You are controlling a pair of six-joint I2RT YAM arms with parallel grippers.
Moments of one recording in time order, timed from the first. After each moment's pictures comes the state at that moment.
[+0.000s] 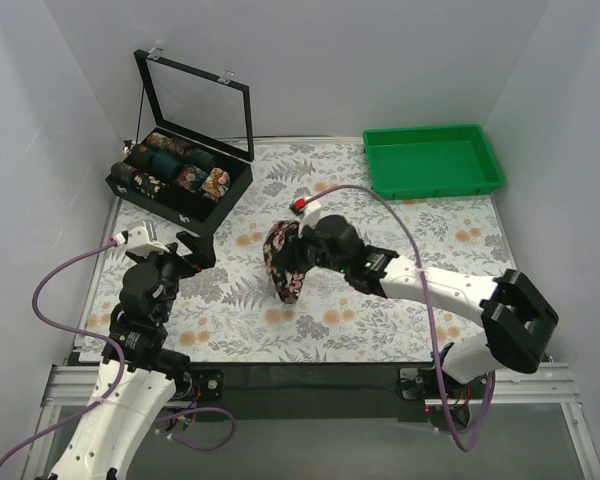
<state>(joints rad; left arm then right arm) -0.29 0.41 0.52 -0.22 -0.22 -0.46 0.92 1.40 0.94 0.13 -0.06 0.42</state>
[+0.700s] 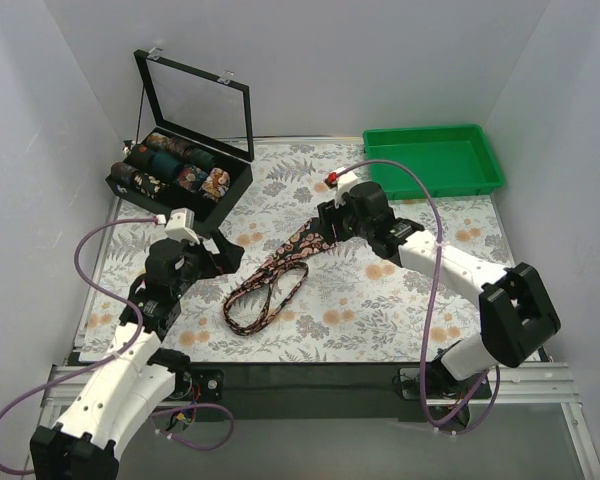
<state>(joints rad) -0.29 0.65 0.52 -0.20 0.06 -0.48 0.68 1.46 1.00 -0.05 -0.07 0.11</state>
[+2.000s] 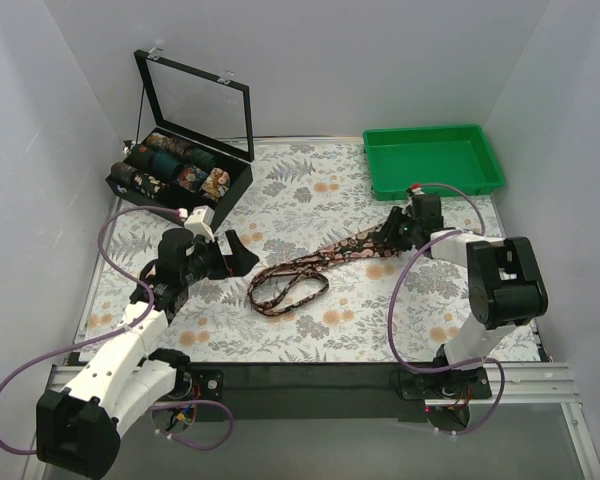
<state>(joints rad) -0.29 0.86 0.54 -0.19 0.28 -0.47 0.20 1.70 0.82 0.09 -0.28 0.48</state>
